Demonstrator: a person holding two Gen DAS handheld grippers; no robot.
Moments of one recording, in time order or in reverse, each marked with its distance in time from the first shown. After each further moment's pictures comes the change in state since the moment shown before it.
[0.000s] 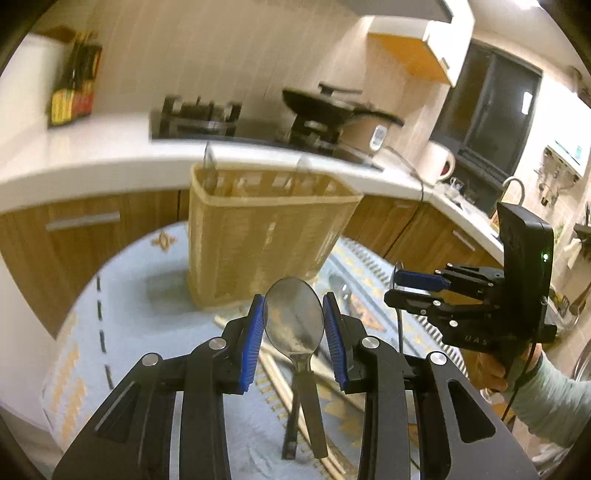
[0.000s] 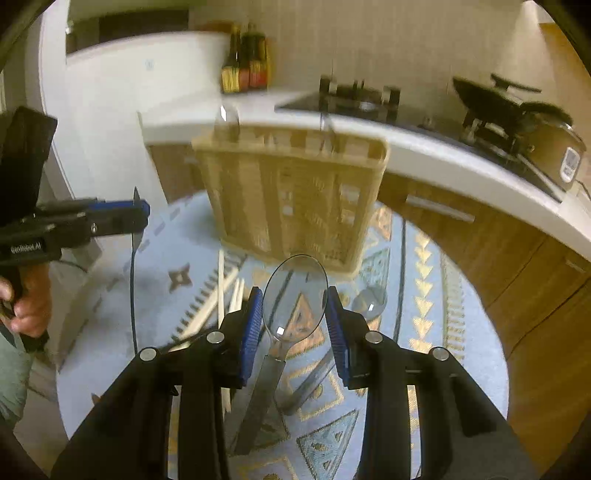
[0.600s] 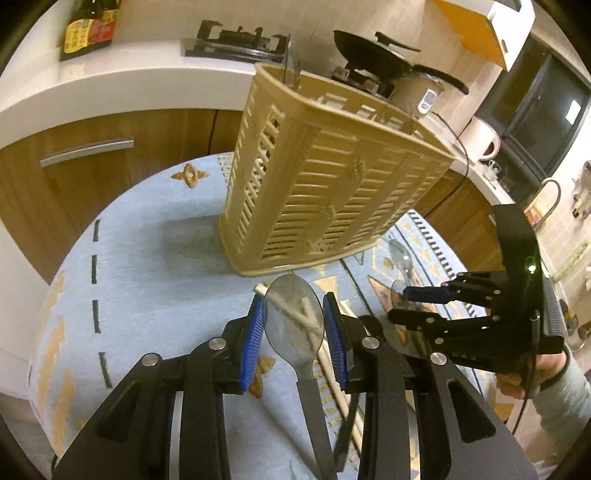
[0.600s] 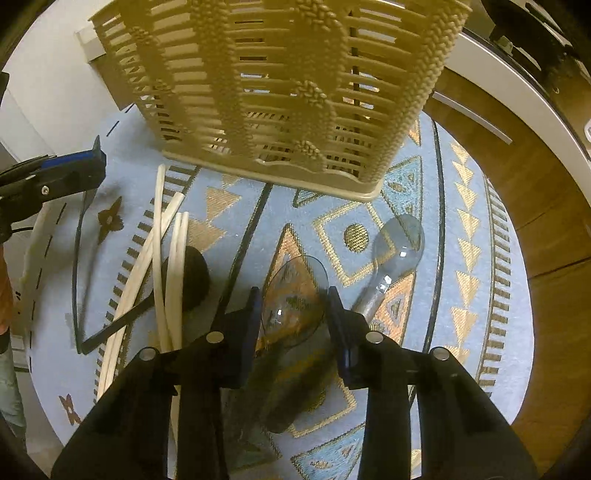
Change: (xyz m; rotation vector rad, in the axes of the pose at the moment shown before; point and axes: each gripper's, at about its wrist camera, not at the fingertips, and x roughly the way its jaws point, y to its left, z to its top) left arm 0.067 0.067 -0.007 -0.140 0.235 0.065; right arm 0.136 -0.005 -0.003 0.031 0.461 -0.054
